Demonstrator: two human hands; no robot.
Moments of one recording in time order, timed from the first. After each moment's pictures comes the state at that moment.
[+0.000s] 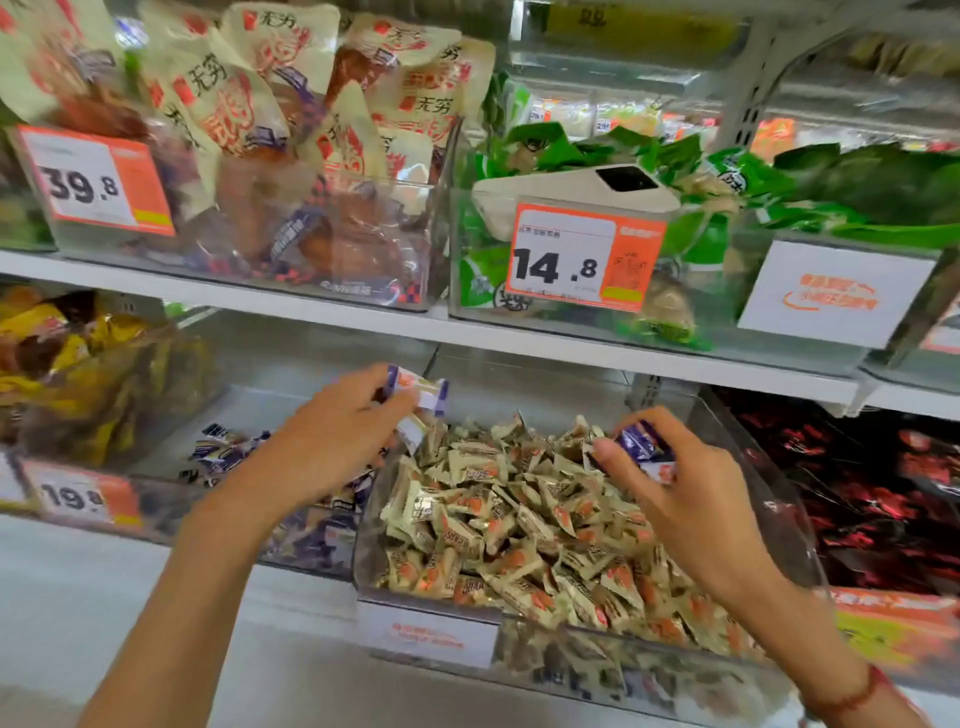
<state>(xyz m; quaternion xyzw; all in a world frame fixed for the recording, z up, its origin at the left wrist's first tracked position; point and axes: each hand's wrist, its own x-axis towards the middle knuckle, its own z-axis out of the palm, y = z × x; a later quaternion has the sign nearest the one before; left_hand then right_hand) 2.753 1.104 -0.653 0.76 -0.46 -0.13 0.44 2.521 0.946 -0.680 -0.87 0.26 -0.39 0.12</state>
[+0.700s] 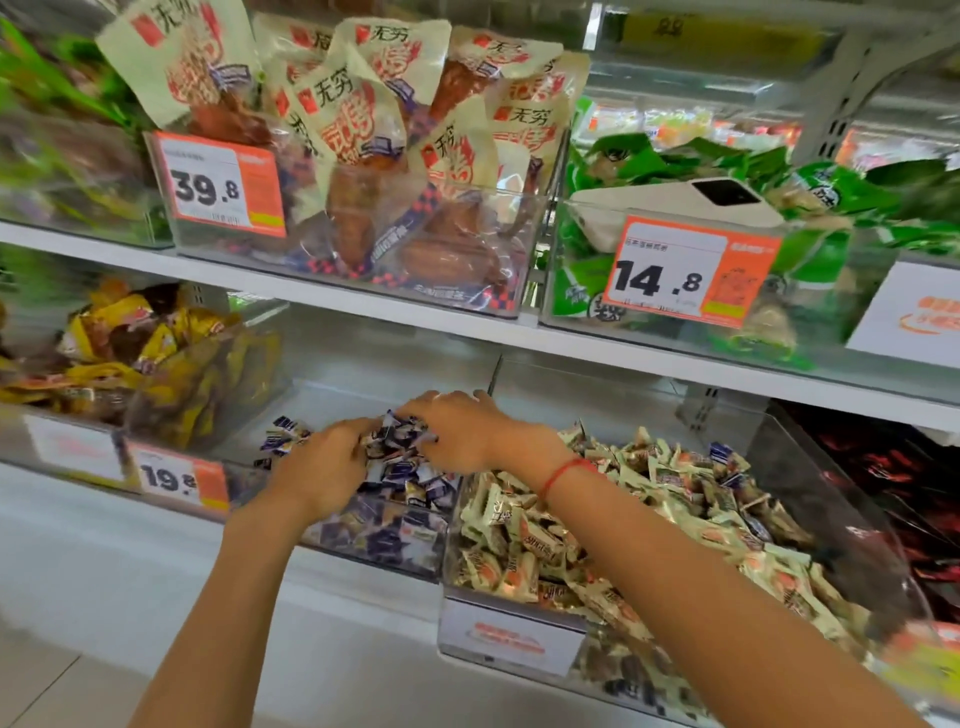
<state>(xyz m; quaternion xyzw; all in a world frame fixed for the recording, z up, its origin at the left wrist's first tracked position) 2.855 1.129 -0.738 0.86 -0.42 -0.07 0.27 2.746 0.999 -0.671 -0.99 0.11 0.06 0.03</state>
